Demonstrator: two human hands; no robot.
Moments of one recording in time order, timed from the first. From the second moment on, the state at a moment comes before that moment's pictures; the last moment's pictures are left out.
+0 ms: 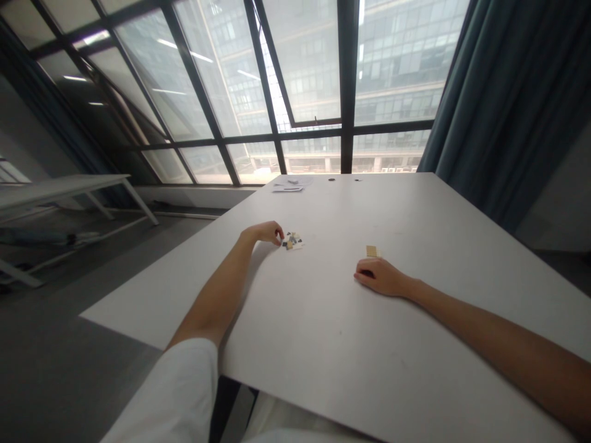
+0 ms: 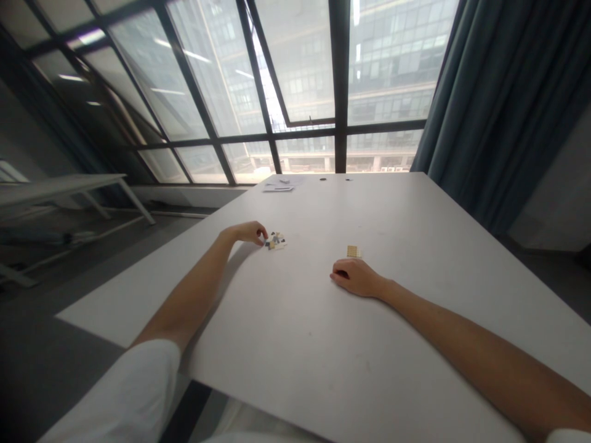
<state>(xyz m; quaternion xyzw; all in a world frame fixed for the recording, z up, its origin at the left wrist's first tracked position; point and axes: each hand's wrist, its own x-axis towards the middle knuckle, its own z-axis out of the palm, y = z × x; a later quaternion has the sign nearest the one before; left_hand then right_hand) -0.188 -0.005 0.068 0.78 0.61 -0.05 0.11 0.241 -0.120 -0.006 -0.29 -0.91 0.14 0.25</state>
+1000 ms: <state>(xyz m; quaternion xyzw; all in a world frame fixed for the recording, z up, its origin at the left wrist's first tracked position) 0.019 -0.094 0.036 0.89 0.41 0.14 0.12 0.240 -0.117 -0.005 -0.30 -0.89 0.20 0.30</state>
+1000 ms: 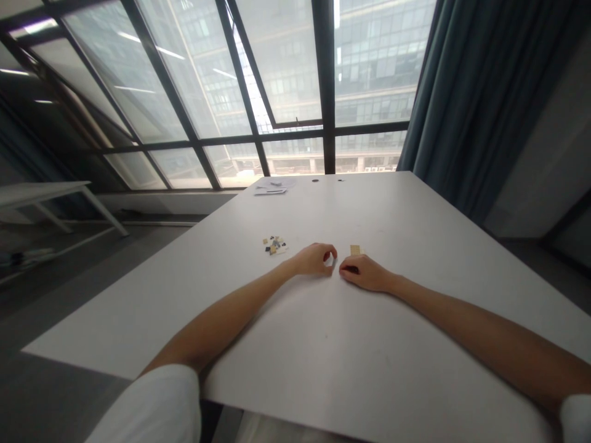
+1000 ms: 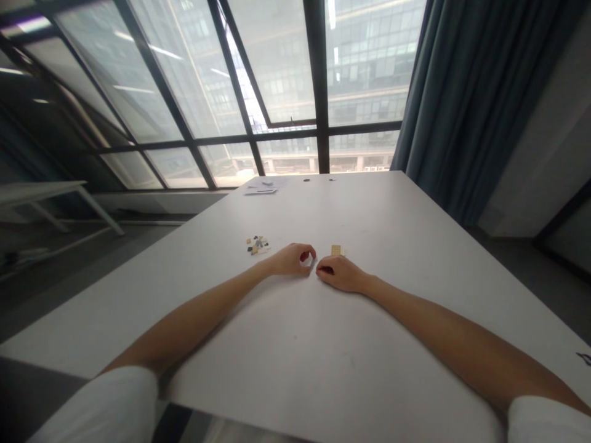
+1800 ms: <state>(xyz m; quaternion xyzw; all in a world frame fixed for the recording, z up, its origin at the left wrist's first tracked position) 0.033 -0.116 0.014 0.86 0.42 0.29 0.04 0.246 -0.103 -0.004 -0.36 -0.77 0.34 0.41</state>
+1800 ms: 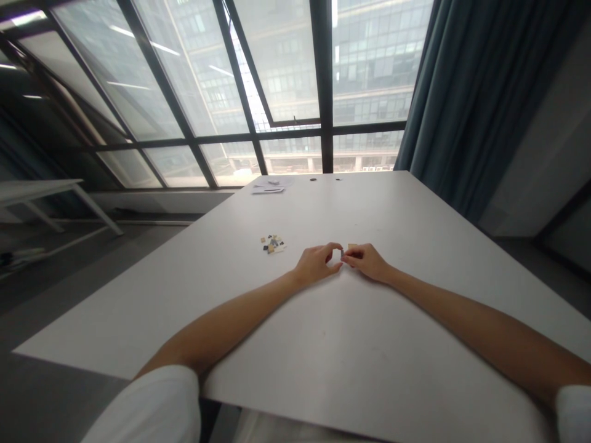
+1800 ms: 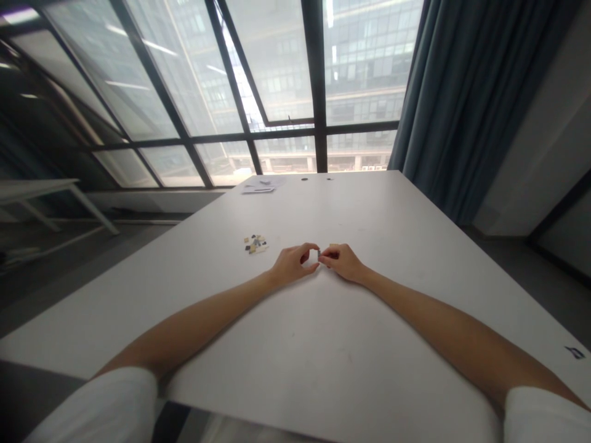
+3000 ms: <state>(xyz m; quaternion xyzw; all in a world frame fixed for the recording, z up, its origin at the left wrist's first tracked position) 0.026 -0.109 0.009 0.86 0.41 0.29 0.08 0.250 -0.113 -0.006 -0.37 -0.83 0.09 0.40</state>
